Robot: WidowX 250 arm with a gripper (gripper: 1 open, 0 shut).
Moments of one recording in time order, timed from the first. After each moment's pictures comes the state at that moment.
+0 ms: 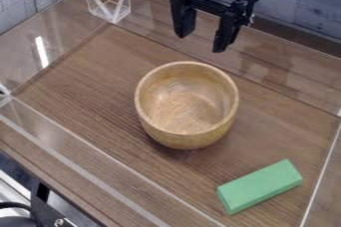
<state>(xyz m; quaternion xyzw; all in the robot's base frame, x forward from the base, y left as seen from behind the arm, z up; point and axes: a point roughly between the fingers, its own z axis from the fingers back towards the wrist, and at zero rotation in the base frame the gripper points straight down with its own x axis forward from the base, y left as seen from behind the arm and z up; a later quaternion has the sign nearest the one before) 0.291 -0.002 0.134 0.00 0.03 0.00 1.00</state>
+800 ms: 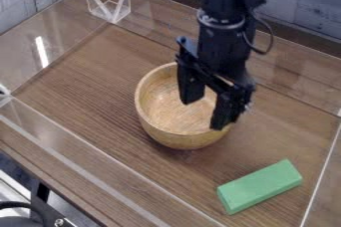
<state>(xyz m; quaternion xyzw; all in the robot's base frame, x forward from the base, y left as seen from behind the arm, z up) 0.233 -0.057 0.093 -0.02 0.03 -0.19 0.98</state>
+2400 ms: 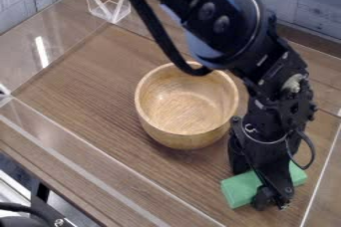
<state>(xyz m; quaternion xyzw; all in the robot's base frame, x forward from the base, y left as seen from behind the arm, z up) 0.228 -0.116 0.019 -0.01 -0.06 -0.29 0.96</state>
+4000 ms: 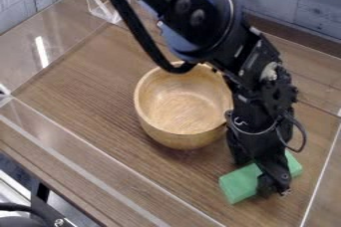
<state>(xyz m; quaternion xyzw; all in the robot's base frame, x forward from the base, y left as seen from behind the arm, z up) 0.237 -0.109 0.020 -0.05 -0.10 -0.25 0.96</state>
